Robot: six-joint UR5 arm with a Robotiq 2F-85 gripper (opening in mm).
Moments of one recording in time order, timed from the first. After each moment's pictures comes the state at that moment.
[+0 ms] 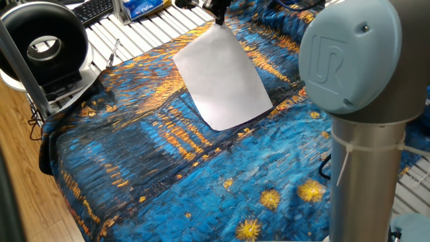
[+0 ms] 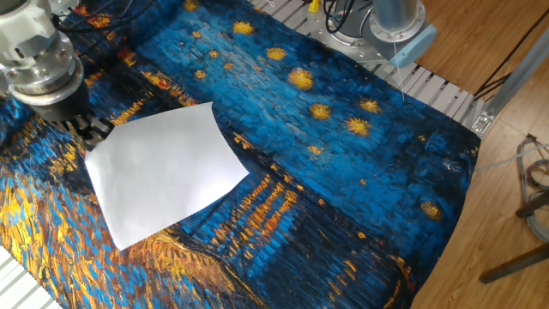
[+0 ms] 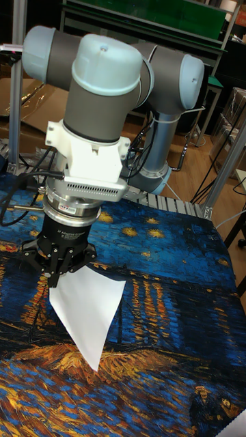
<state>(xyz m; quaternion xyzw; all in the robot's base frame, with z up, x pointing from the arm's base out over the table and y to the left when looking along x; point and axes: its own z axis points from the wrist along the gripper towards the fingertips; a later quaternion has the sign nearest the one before) 0.686 -0.114 0.176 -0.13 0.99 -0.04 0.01</state>
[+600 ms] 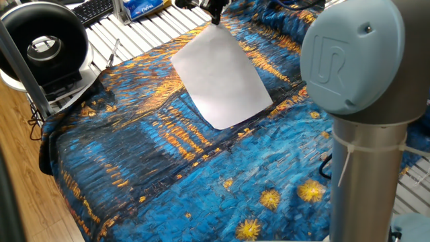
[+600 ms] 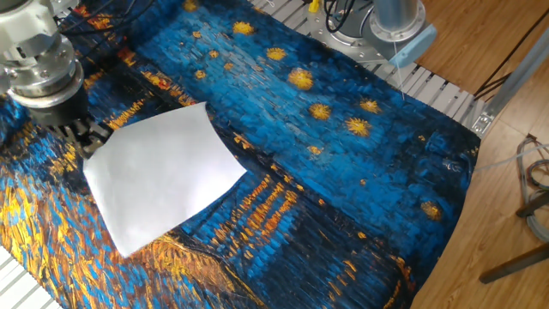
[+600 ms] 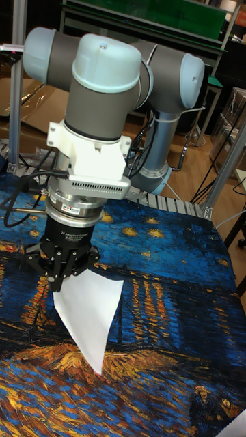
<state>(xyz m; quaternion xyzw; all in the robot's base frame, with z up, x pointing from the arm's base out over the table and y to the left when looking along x) 0.711 -0.102 0.176 -0.15 0.99 -0.02 0.05</state>
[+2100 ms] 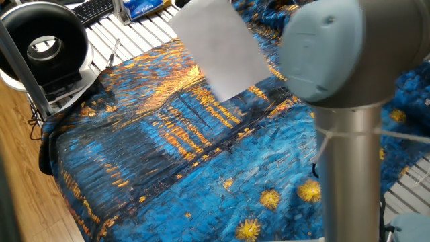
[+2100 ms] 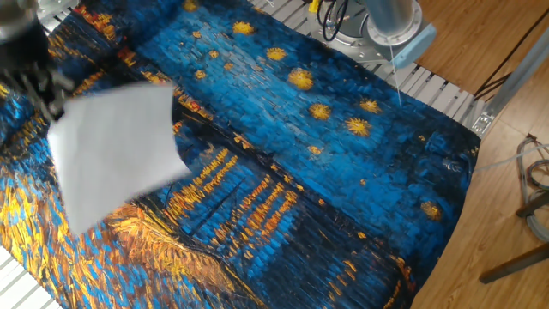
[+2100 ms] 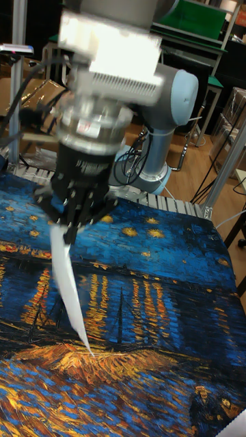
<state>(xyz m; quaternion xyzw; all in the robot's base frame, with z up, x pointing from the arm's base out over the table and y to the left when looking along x) 0.691 -0.094 0.310 -0.14 0.99 -0.02 0.02</state>
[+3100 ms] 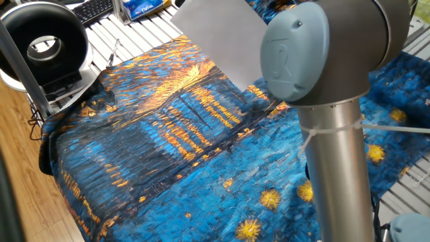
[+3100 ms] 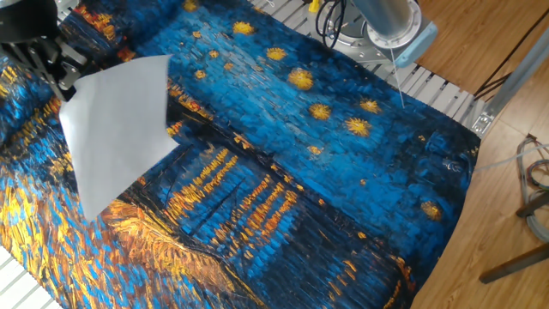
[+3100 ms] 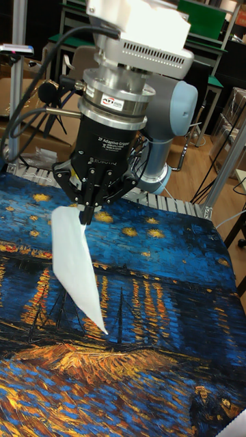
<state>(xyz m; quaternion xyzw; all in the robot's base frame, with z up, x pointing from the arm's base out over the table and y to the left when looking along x) 0.676 -0.079 0.327 -0.14 0.99 -0.02 0.00</state>
